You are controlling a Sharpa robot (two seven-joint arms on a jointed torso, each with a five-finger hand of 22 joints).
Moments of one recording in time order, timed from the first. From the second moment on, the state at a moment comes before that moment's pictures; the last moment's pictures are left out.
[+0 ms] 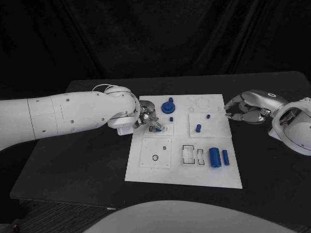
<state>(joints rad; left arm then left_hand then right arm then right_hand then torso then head) 1.32 -0.75 -0.21 1.51 -0.92 0.06 -0.52 1.24 0.04 0.19 0.12 0.44 1.04 0.06 0.15 0.89 1.46 0.00 1.57 1.31 1.47 -0.04 1.57 1.31 0.05 1.38 0.07 1.33 1.31 1.32 -0.98 -0.21 1.59 -1.49 -0.28 -0.07 1.39 0.02 0.10 0.17 0.41 0.84 0.13 0.17 0.11 1.46 0.03 1.57 1.31 1.47 -0.04 1.57 1.31 0.08 1.40 0.08 1.07 1.31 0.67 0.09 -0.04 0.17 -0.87</state>
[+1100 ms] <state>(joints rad) 1.34 -0.74 -0.21 1.48 -0.92 0.13 -0.53 1.22 0.00 0.31 0.09 0.46 1.03 0.07 0.16 0.91 1.46 0.00 1.56 1.31 1.47 -0.04 1.57 1.31 0.05 1.38 0.07 1.33 1.31 1.32 -0.98 -0.21 1.59 -1.49 -0.27 -0.08 1.39 0.02 0.10 0.17 0.41 0.84 0.13 0.17 0.11 1.46 0.03 1.57 1.31 1.47 -0.04 1.57 1.31 0.08 1.40 0.08 1.07 1.31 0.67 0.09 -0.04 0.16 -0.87</state>
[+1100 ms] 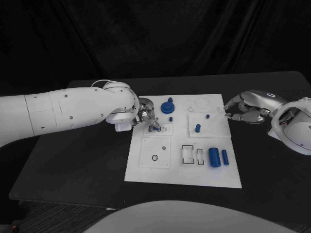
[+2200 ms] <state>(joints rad) 1.35 -0.71 -0.21 1.45 -0.92 0.18 -0.53 1.20 -0.02 0.34 0.08 0.43 1.03 0.07 0.17 0.91 1.46 0.00 1.56 1.31 1.47 -0.04 1.57 1.31 0.05 1.38 0.07 1.33 1.31 1.32 -0.98 -0.21 1.59 -1.49 -0.27 -0.08 1.39 0.02 0.10 0.17 0.41 0.84 0.13 0.17 0.11 1.46 0.03 1.57 1.31 1.47 -0.04 1.57 1.31 0.08 1.40 0.08 1.07 1.31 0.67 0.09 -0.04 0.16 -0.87</state>
